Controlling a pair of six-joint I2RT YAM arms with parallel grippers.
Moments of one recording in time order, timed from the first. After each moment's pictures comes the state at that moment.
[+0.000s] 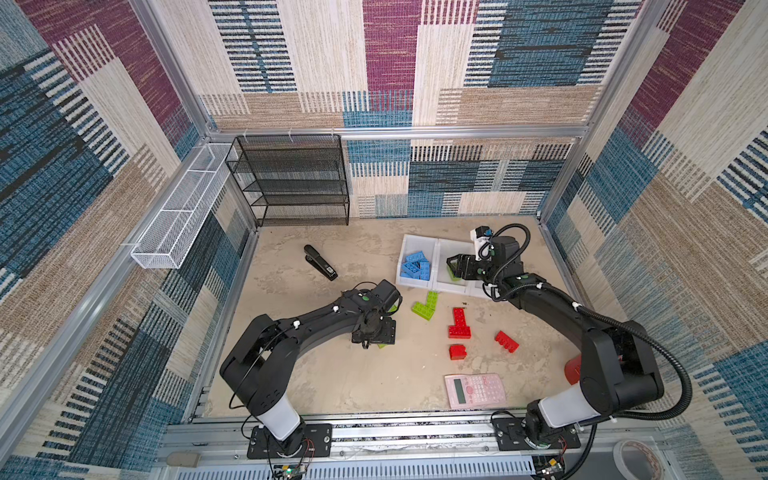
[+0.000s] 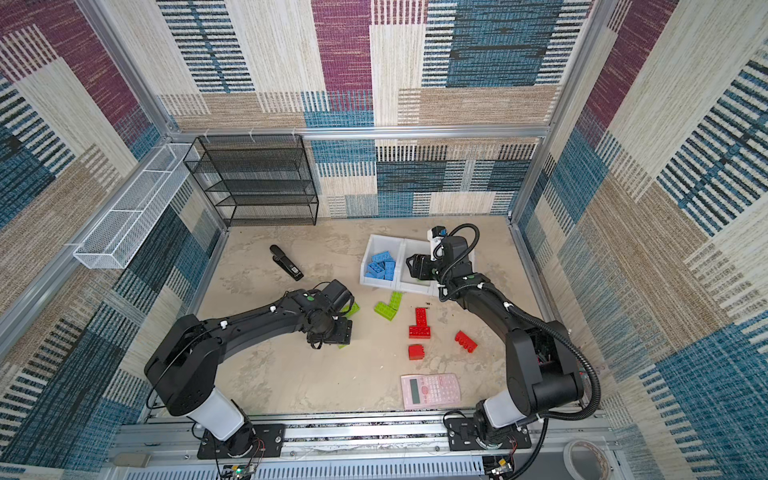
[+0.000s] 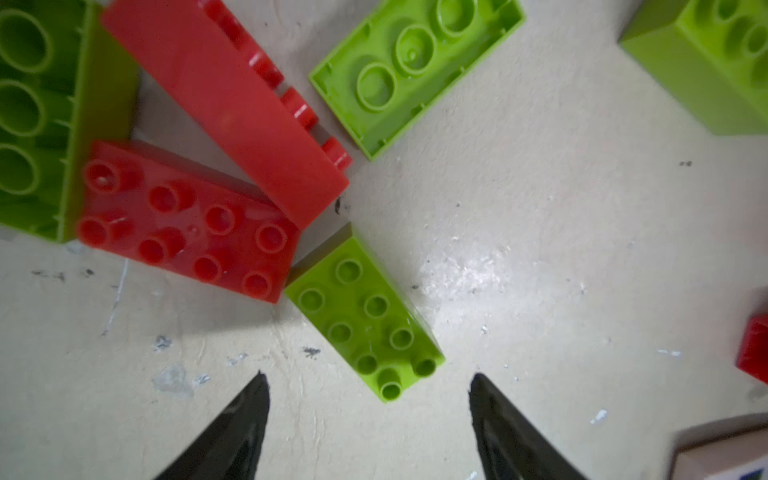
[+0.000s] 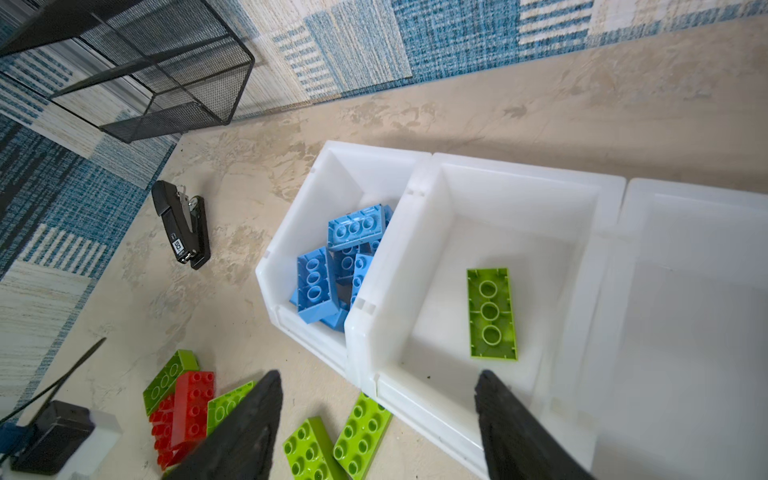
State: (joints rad) left arm -0.74 1.68 1.07 -0.76 -0.03 -0.65; right arm 0.23 1.50 0.95 -0.02 -0.28 0.32
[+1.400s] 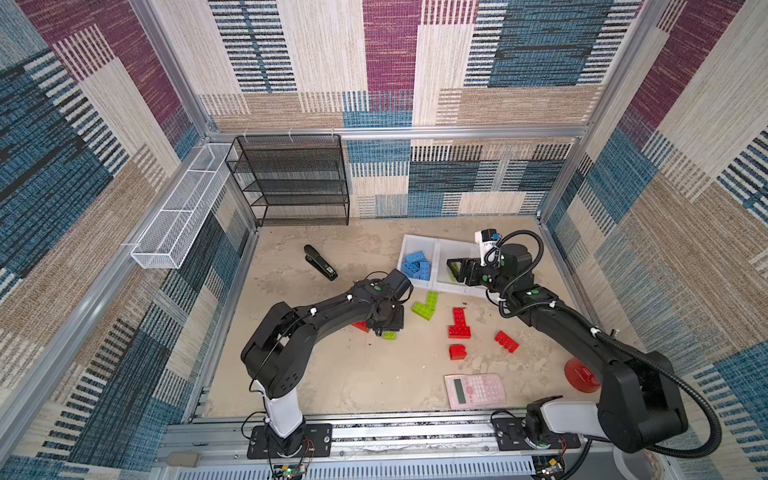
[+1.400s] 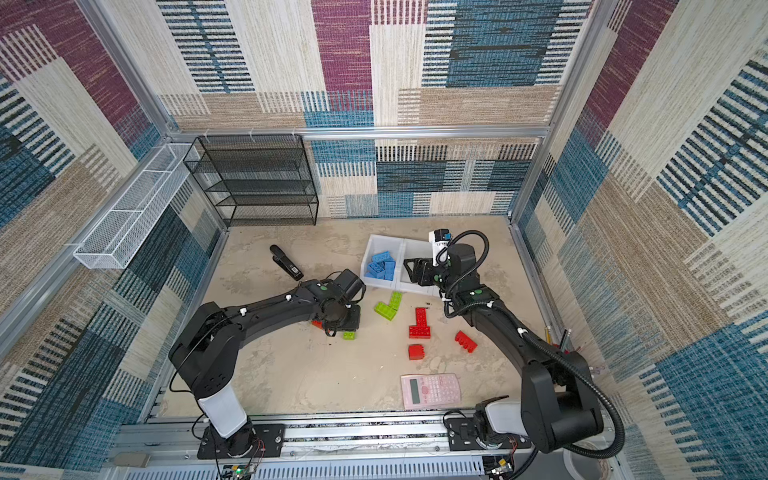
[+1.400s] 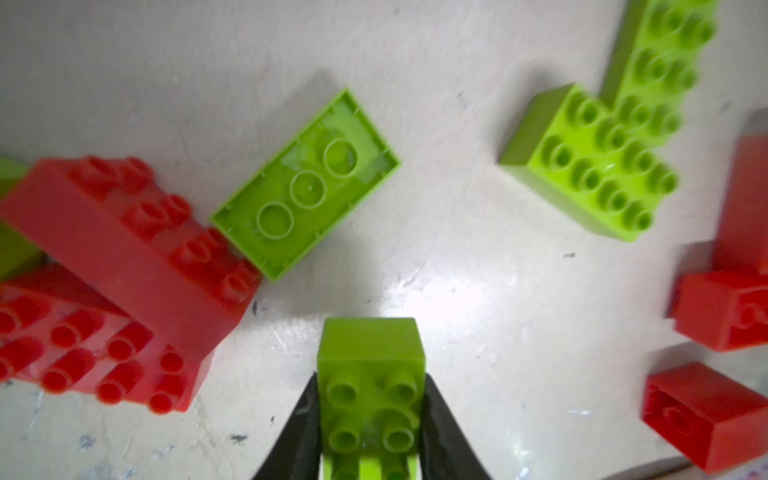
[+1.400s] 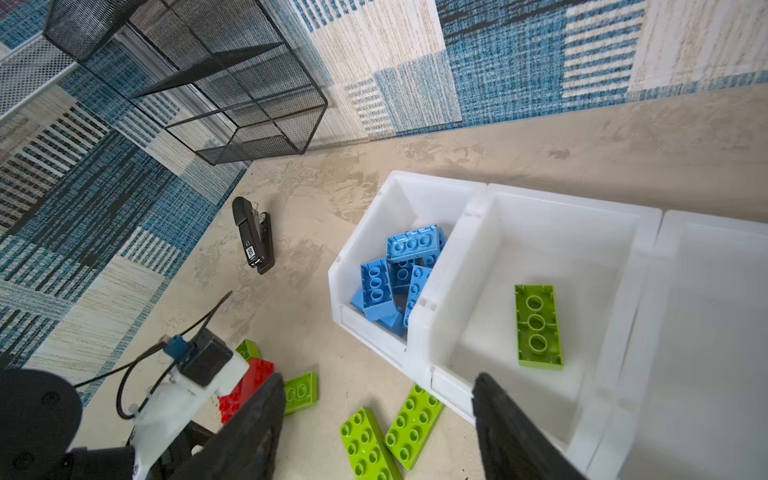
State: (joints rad) left arm -0.74 1.79 1.25 -0.71 0.00 -0.65; right arm 0.26 1.29 0.82 0.07 -0.35 0.35
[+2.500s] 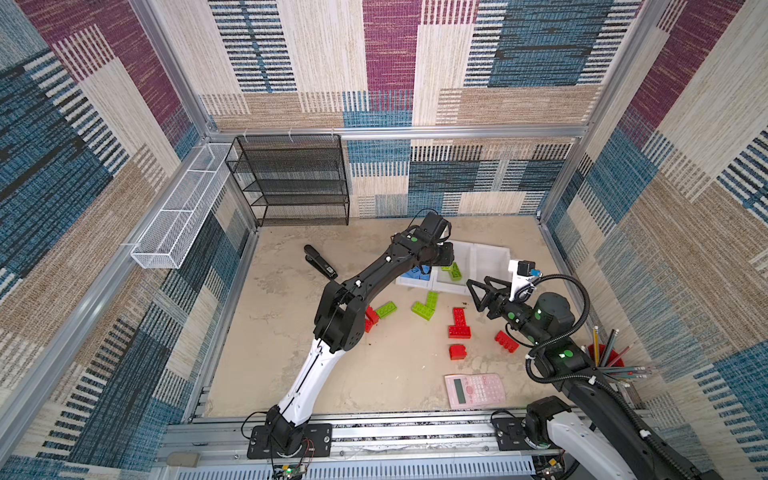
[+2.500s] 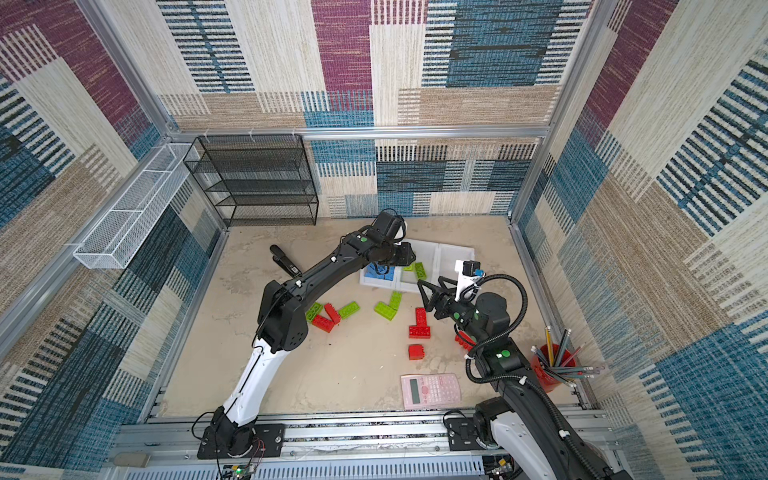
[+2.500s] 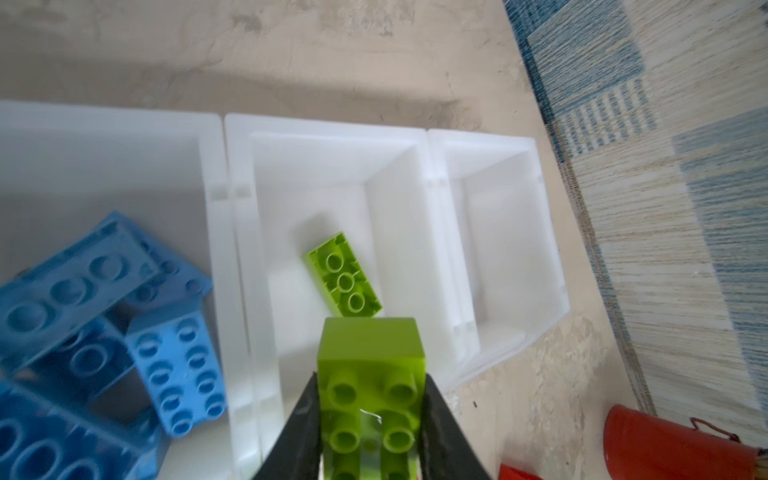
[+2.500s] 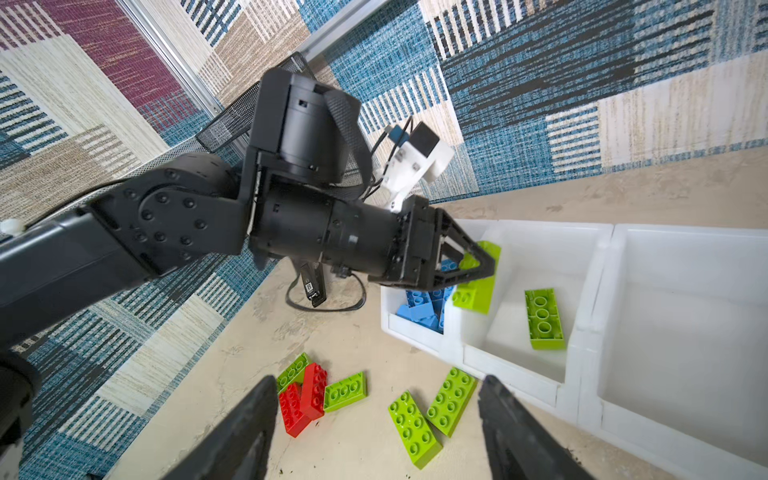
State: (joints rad) left arm -0.72 2.46 2.38 -0.69 0.17 -0.52; right arm 0.28 0.74 0.47 0.17 -0.30 0.46
